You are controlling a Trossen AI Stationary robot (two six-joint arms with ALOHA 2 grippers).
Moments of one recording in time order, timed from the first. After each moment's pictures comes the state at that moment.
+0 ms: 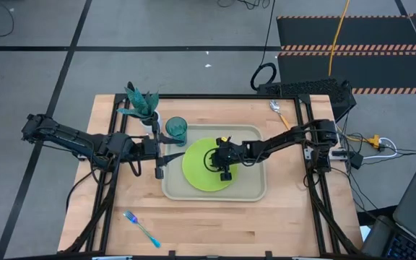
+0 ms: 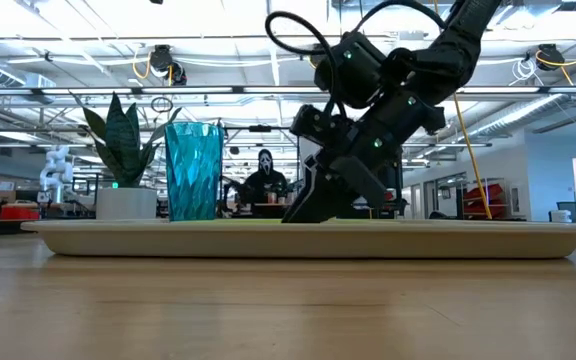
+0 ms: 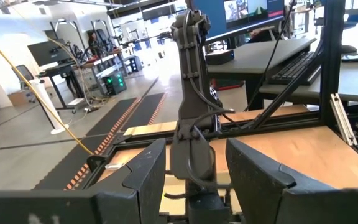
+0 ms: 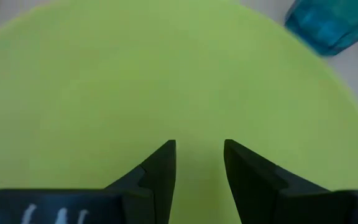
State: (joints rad) left arm -0.26 0.97 0.72 0.24 -0.37 0.21; right arm -0.02 1.89 0.89 0.25 0.02 -0.22
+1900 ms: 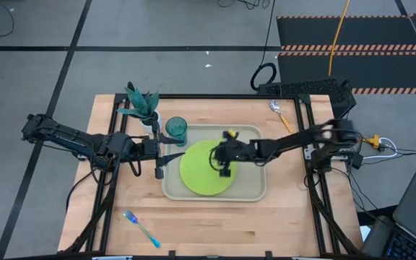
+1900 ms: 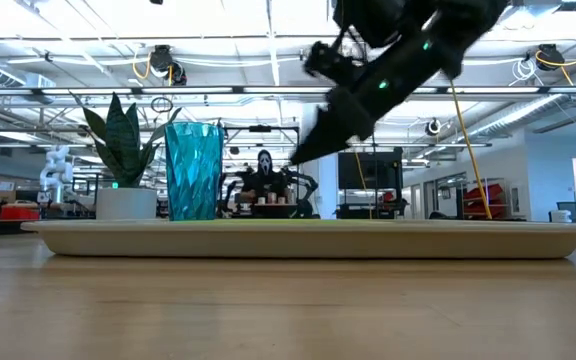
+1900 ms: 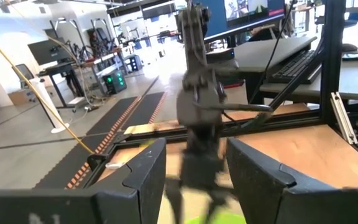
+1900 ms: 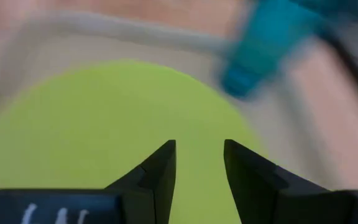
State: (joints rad) left arm -0.26 0.97 0.72 0.23 -0.37 0.21; right arm 0.02 1.67 0.89 0.14 0.27 -0.10
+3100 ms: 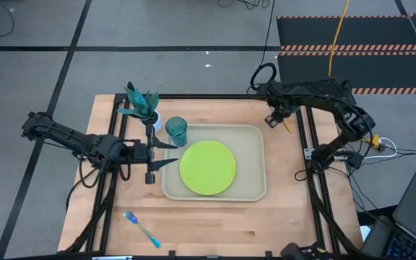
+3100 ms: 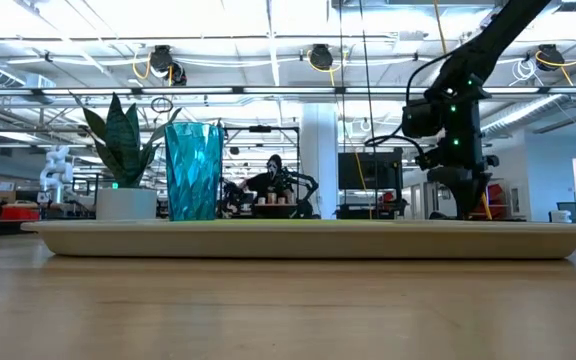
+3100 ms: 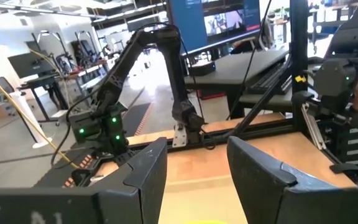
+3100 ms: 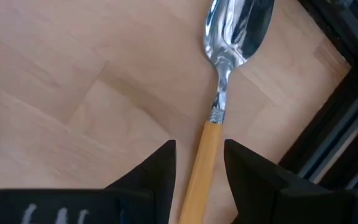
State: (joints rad) left arm -0.34 0.91 0.72 0.20 -0.37 0.21; right arm -0.91 1.54 0.89 -0.81 0.24 -0.01
